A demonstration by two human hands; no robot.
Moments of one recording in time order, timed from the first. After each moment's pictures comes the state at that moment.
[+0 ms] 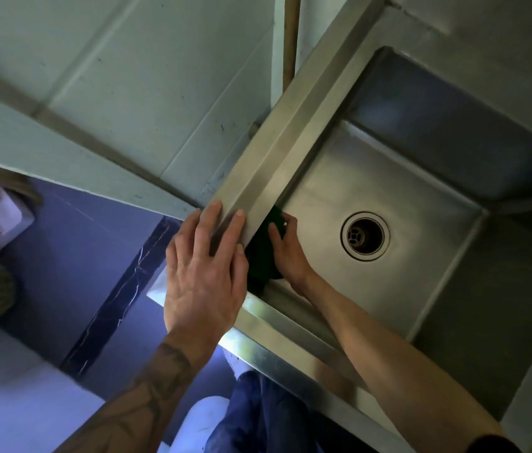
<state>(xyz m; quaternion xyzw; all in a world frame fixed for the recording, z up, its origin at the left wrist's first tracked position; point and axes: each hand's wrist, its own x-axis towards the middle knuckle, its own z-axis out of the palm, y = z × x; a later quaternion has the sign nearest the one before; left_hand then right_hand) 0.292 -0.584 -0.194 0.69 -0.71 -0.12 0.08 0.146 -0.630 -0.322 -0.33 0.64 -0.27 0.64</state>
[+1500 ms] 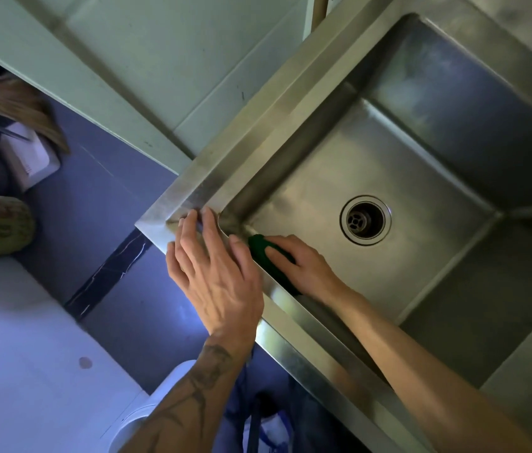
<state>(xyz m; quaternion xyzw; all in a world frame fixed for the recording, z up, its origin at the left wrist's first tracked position) 0.196 -0.521 -0.204 0.89 -0.43 -0.05 0.17 0.066 -0.561 -0.310 -0.63 0.51 -0.05 0.58</state>
